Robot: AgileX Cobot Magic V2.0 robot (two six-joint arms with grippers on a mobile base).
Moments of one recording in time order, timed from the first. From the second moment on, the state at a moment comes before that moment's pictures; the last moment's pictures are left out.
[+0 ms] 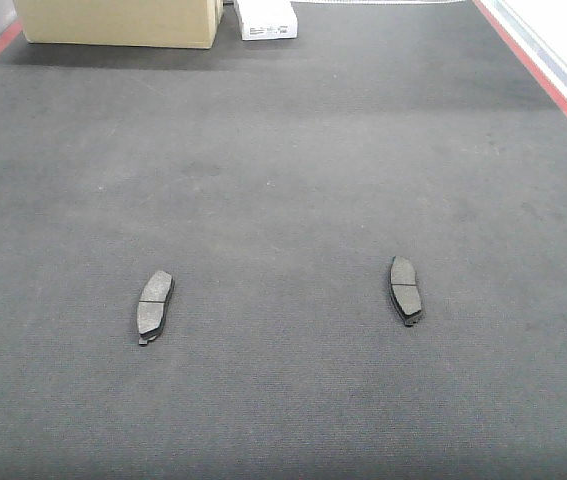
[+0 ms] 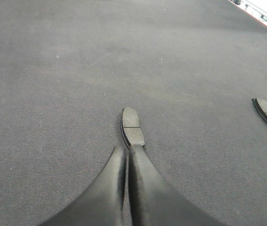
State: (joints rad) left arm -0.35 0.38 -0.38 0.20 0.46 -0.40; right arm 0.21 0.44 -0.43 -0.14 0.45 0.09
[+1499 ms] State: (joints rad) left arm -0.35 0.38 -0.38 0.20 0.46 -0.40; right arm 0.21 0.28 -0.33 -0.15 0.38 0.09
